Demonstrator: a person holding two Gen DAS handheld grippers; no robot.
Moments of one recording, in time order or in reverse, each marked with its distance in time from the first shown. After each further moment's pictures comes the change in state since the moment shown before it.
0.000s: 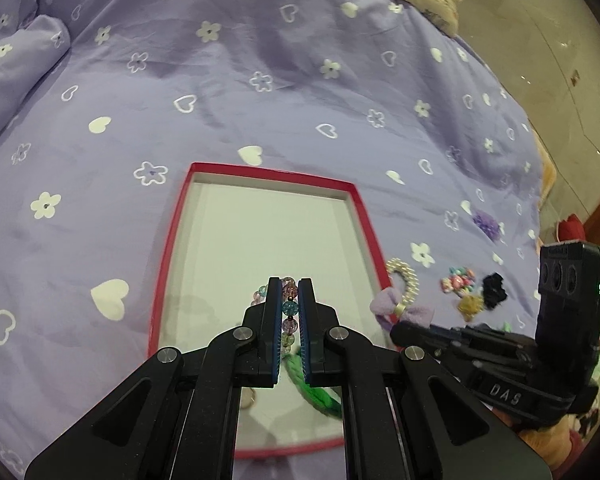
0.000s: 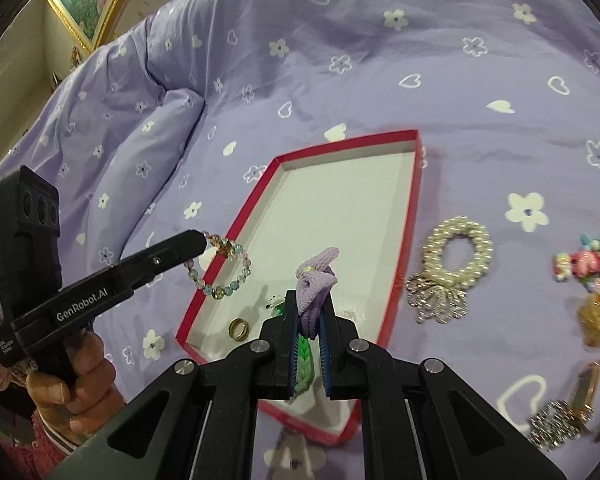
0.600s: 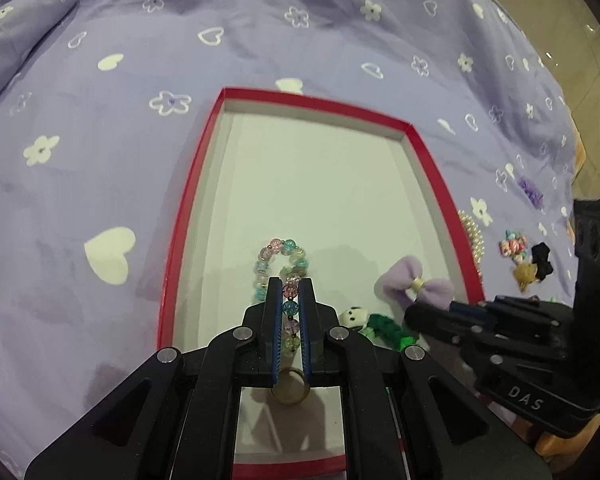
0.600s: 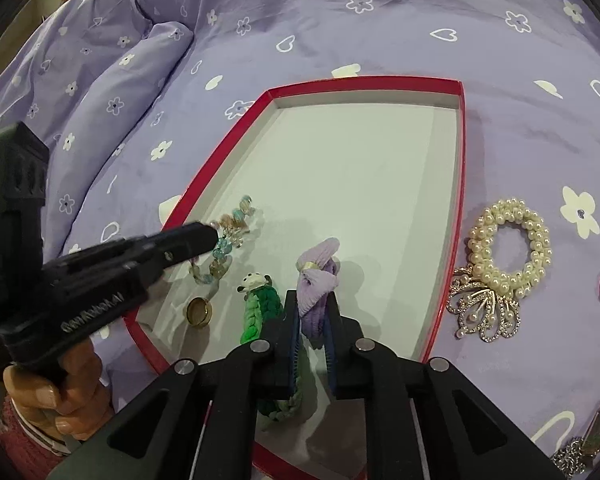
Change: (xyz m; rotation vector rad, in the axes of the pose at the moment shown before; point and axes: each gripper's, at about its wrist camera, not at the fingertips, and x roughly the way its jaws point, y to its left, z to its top) left arm 0.050 0.027 -0.028 -0.009 0.157 0.076; right arm 0.062 0.012 -0.006 -0.101 0.169 -0.097
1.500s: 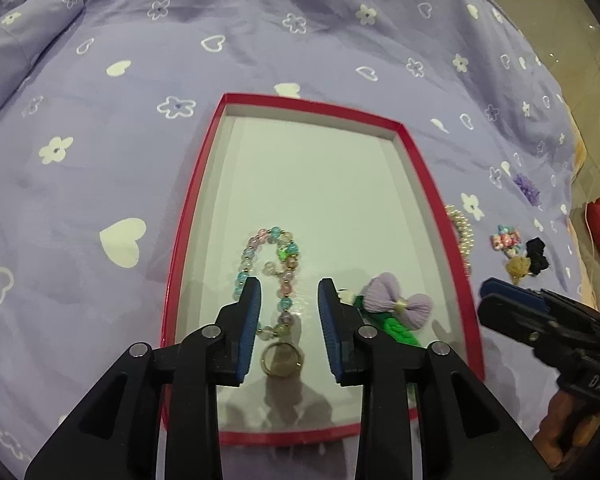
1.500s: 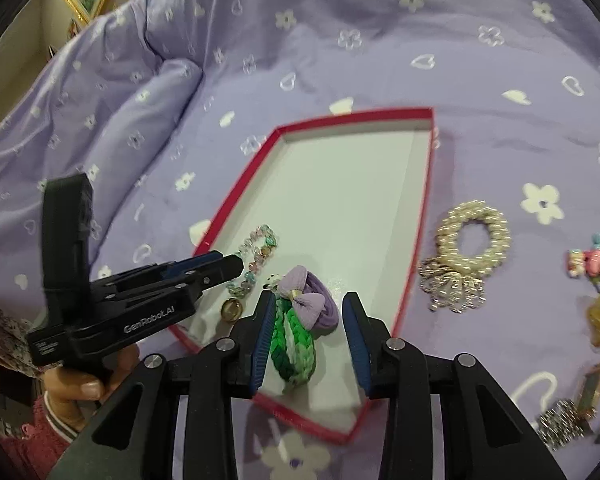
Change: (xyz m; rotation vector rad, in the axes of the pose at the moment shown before) left arm -0.024 -0.010 -0.009 0.005 -0.026 0.016; right arm -0.053 -0.005 -0.011 0.060 -0.113 0.059
